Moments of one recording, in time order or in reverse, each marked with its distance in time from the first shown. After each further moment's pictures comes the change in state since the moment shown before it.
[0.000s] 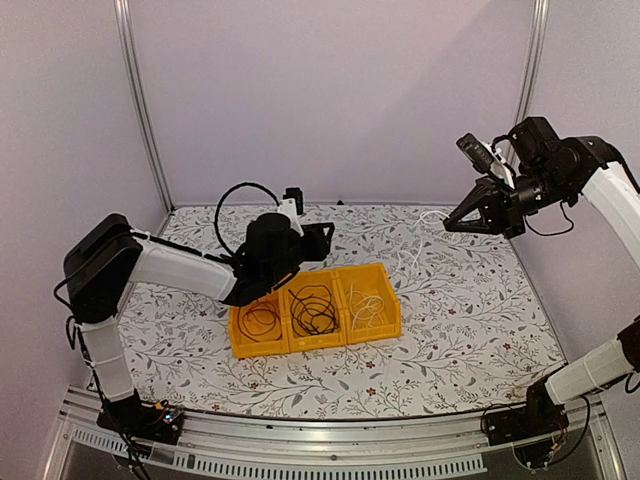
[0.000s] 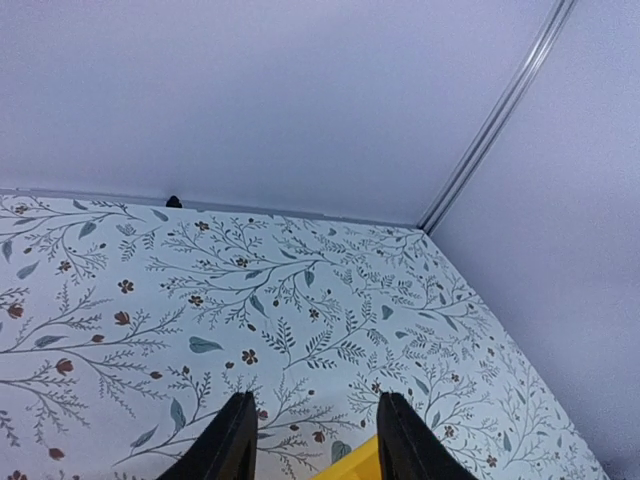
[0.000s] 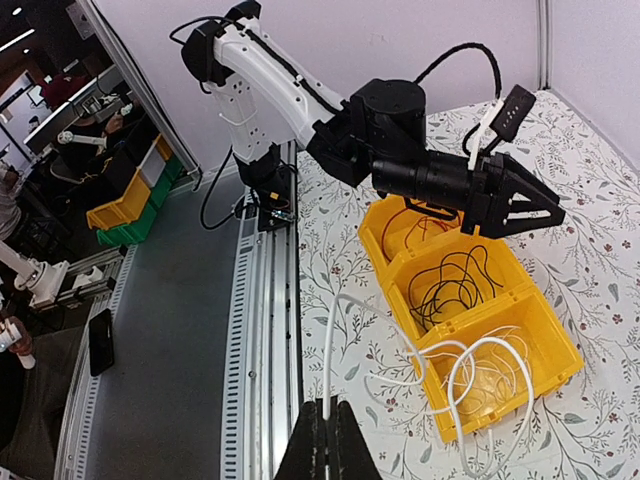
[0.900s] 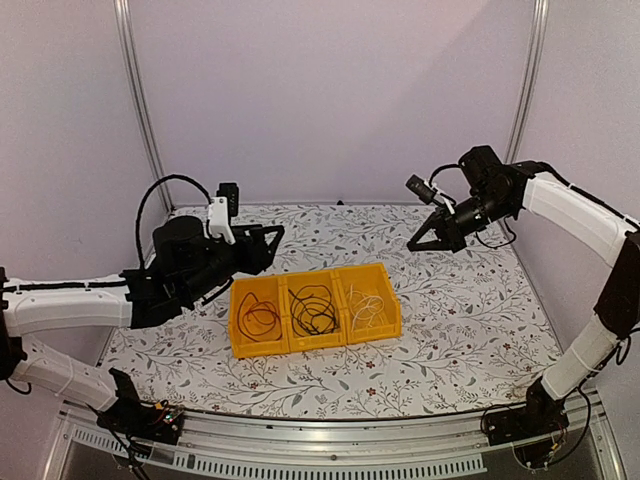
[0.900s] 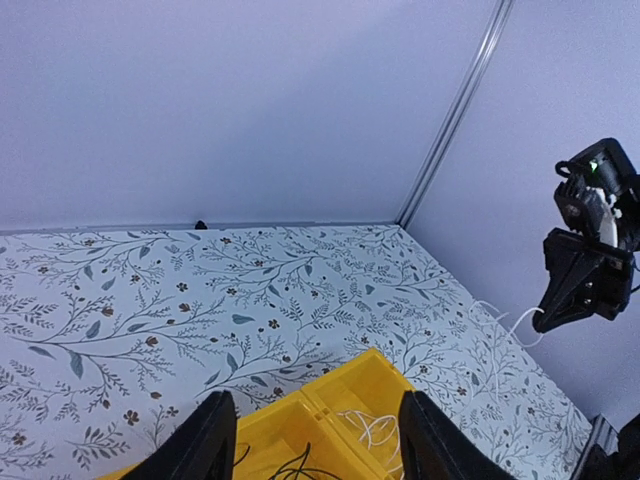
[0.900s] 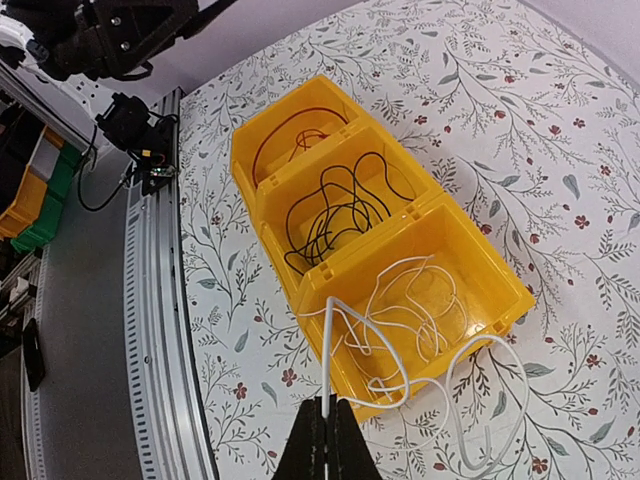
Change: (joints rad) left arm -0.026 -0.695 -0.369 -0.266 0.016 0.115; right arm 0.029 0.213 -0.174 0.359 0.235 0.149
